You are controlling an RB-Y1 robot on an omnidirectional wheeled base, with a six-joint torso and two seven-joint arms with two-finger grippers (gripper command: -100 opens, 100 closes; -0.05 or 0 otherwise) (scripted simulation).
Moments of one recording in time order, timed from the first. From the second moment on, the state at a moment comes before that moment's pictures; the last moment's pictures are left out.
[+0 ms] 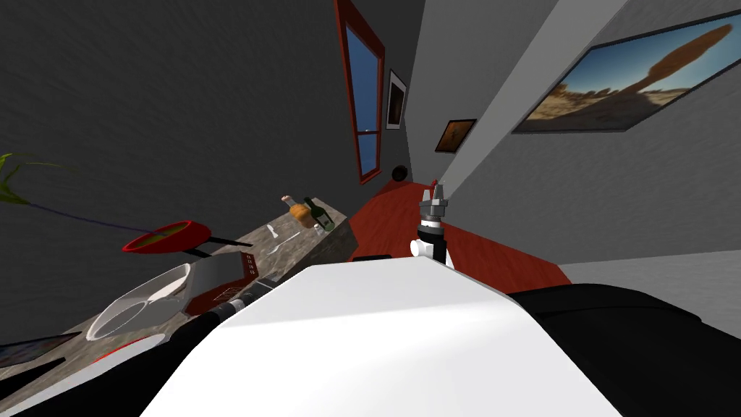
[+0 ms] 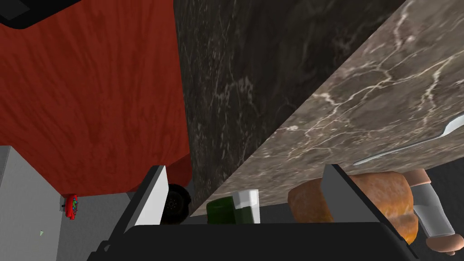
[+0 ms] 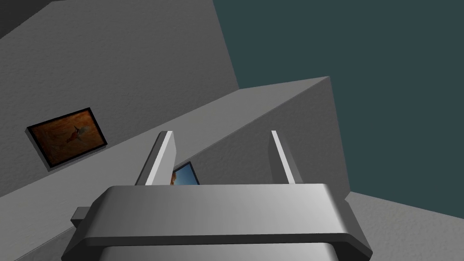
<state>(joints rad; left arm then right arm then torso) 1.46 1.21 0.29 -2.07 -0.65 -0.14 -0.21 0.47 0.03 0.00 -2.24 -0.05 -0.50 0.06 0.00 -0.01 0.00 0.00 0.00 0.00</state>
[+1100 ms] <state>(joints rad) 1.62 1.39 0.45 -2.16 -0.55 -0.11 -0.14 0.47 0.03 0.00 -2.24 -0.05 -0.50 0.06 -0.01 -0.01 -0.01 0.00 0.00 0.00</state>
